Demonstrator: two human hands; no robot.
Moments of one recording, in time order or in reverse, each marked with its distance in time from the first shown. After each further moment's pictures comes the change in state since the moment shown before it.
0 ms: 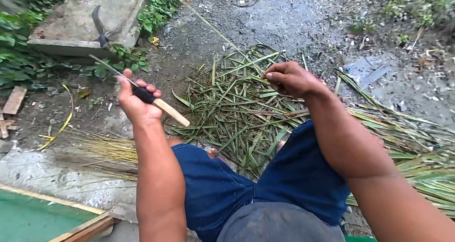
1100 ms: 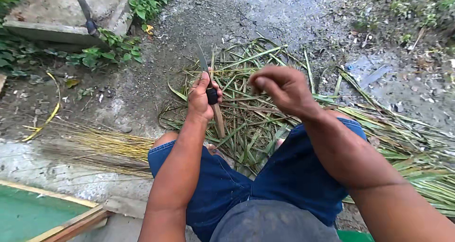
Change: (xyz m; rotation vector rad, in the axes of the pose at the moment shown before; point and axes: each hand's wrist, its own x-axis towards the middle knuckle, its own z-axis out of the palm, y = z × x) left_hand -0.057 -0.097 0.052 0.145 -0.266 -0.426; right_hand -0.008 -0.026 0.057 -0.290 0.140 -0.601
